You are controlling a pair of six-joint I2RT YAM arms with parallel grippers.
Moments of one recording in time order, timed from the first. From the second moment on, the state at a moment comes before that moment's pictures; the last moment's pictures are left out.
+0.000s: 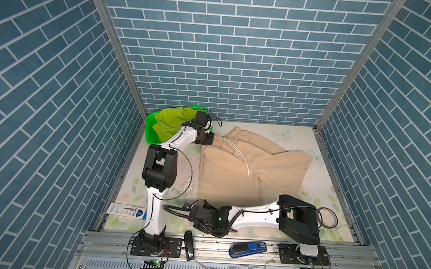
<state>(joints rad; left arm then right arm) -0.29 2.13 1.78 -0.67 0.14 -0.13 1.49 1.97 1.22 -0.29 0.29 0.11</state>
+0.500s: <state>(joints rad) -0.28 2.13 1.79 -0.72 0.14 -0.12 1.46 1.95 1.18 -0.29 0.27 0.11</state>
